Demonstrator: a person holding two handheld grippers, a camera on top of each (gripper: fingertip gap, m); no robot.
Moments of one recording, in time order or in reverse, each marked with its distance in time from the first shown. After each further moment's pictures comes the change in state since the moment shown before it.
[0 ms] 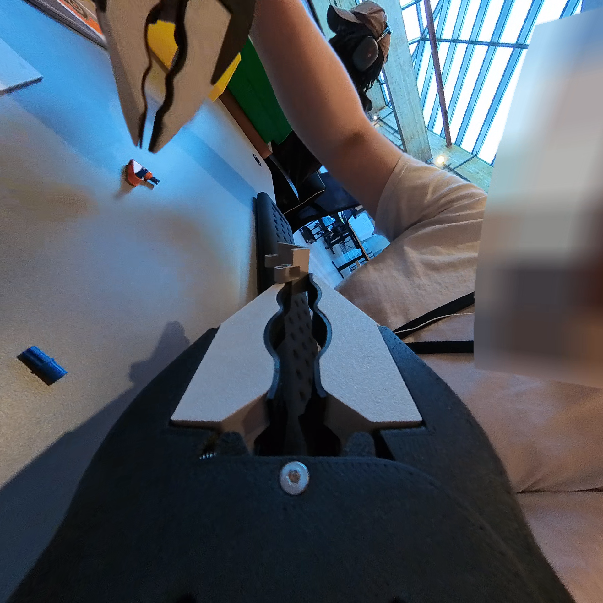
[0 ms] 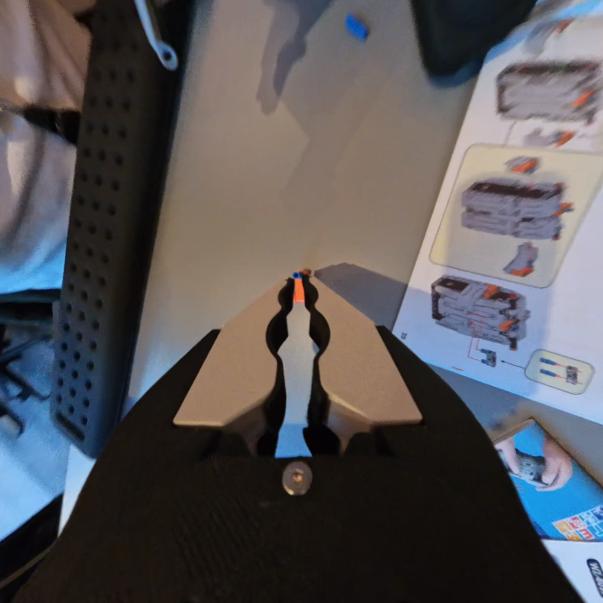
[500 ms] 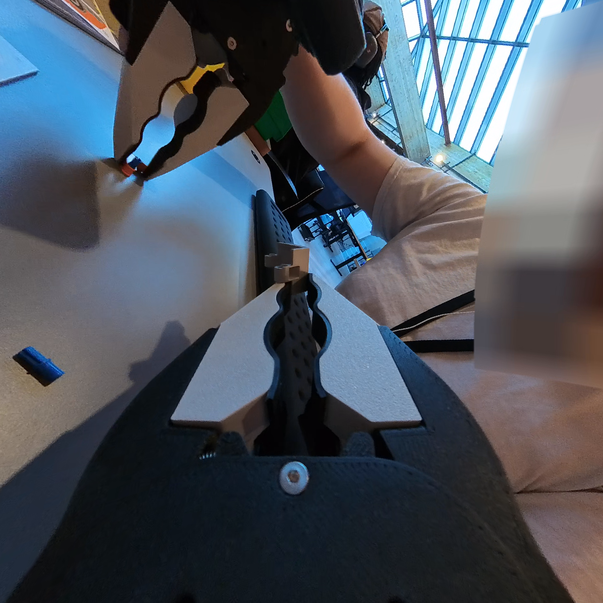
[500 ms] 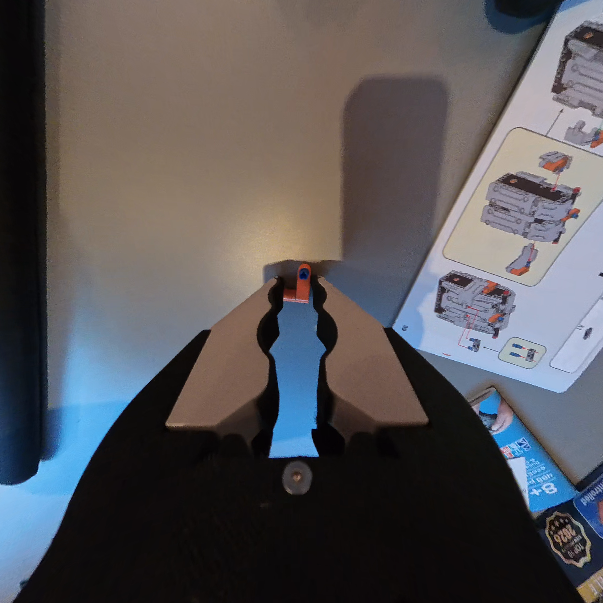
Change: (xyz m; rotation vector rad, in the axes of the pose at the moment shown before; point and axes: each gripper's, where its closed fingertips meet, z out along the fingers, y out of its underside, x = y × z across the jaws) left arm 0.000 0.001 0.001 -0.009 0.005 -0.008; right arm 0.004 0.022 0.021 -0.267 0.288 -0.145
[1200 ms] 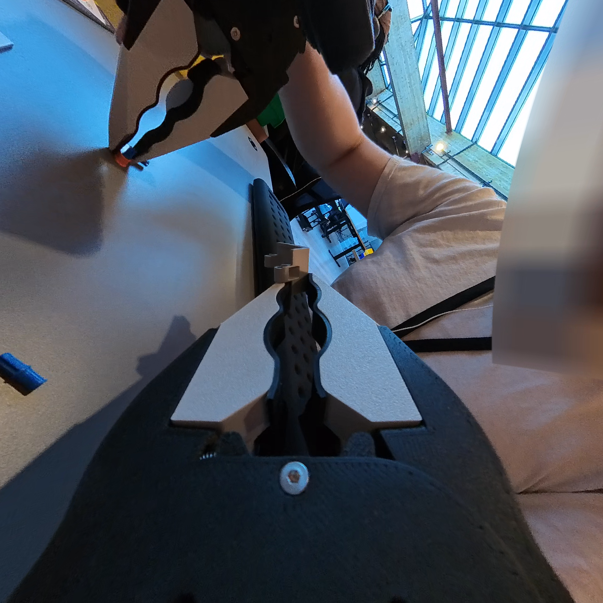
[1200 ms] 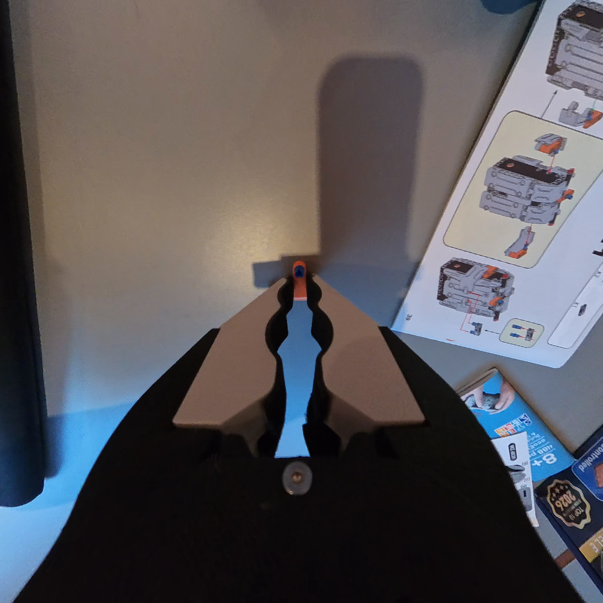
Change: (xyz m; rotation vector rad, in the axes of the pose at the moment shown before) left arm 0.000 0.006 0.006 -0.037 0.006 -0.007; right arm -0.001 0.003 0.001 -0.029 0.070 0.036
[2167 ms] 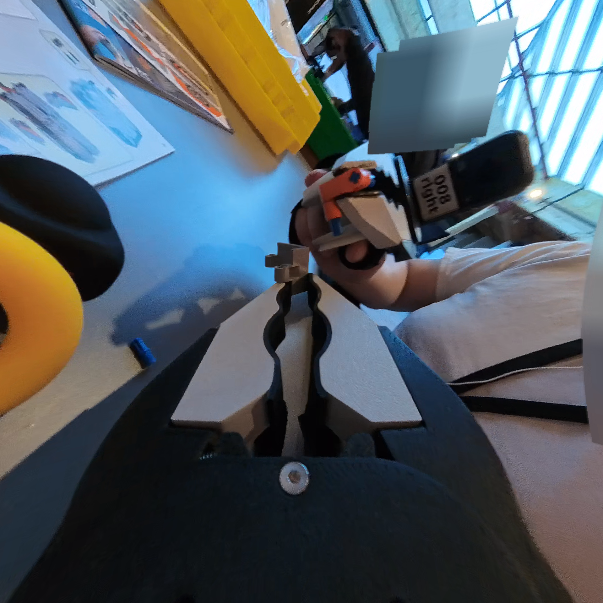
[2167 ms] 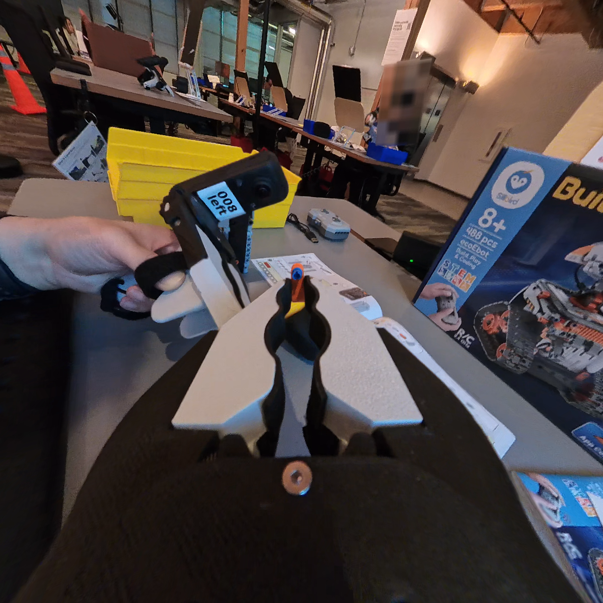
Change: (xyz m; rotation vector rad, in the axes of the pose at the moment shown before) left arm -0.029 -0.027 -0.018 0.172 -0.269 0.077; right arm 0.025 -0.151 -0.103 1.122 0.807 0.403
